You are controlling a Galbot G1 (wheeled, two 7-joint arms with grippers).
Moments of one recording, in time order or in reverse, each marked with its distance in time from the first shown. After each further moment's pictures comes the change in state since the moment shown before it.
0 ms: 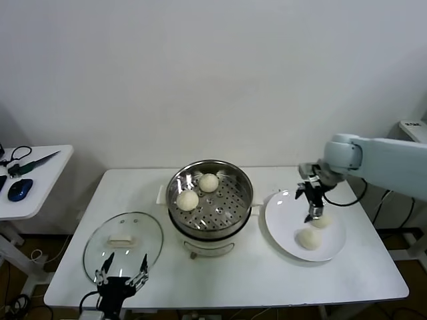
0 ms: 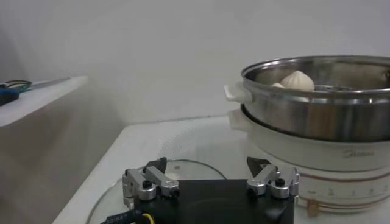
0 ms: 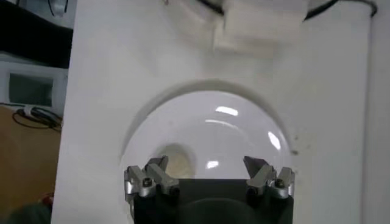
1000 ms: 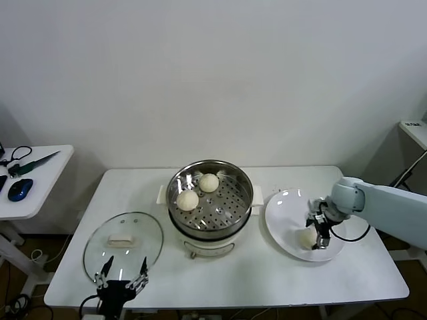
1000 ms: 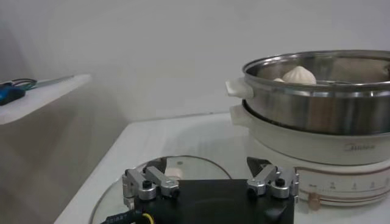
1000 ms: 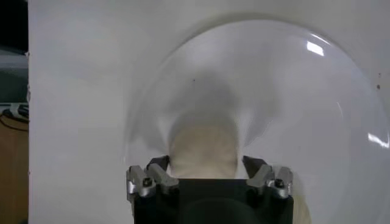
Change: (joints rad) left arm 0.016 -0.011 0.006 0.000 0.020 -0.010 -0.011; right arm -0.378 -0.055 0.300 -0.083 -0.172 -0.028 0.067
